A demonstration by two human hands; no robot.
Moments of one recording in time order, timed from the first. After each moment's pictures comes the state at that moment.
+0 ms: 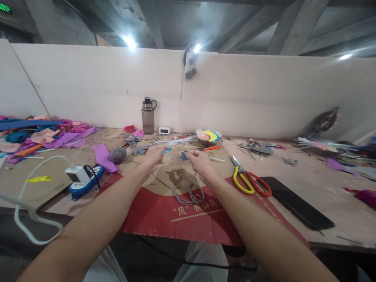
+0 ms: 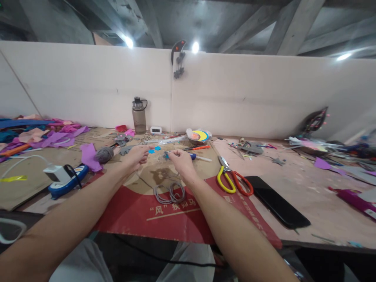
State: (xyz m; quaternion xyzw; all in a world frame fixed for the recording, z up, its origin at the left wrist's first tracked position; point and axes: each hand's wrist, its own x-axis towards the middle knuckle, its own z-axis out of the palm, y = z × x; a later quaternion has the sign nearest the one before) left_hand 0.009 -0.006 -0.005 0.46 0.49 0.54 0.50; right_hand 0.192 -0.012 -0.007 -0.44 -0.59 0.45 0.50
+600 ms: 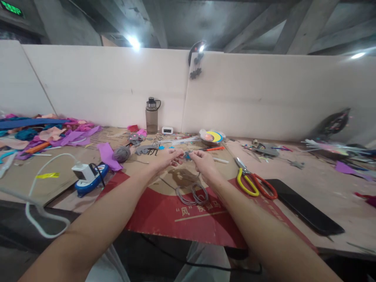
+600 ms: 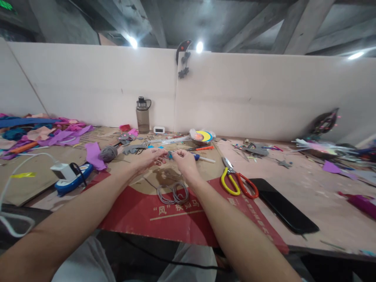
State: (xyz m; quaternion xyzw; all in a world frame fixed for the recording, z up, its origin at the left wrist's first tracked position) left_hand 0.030 -0.021 0.001 0.55 0.43 0.46 0.55; right_hand 0.191 -0.013 -0.010 -0.45 -0.59 0.44 0.51
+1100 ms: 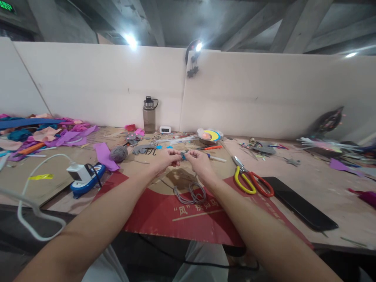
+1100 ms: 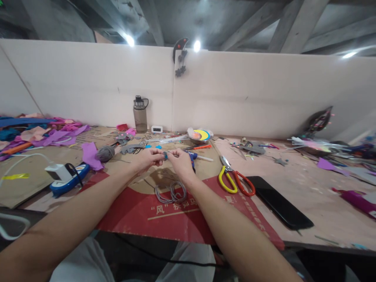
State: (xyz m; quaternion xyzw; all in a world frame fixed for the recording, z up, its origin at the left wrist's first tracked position) left_hand 0.038 -0.022 -0.003 0.57 0.44 0.47 0.50; right_hand 0.186 -0.020 -0.008 -0.45 -0.61 0.42 0.50
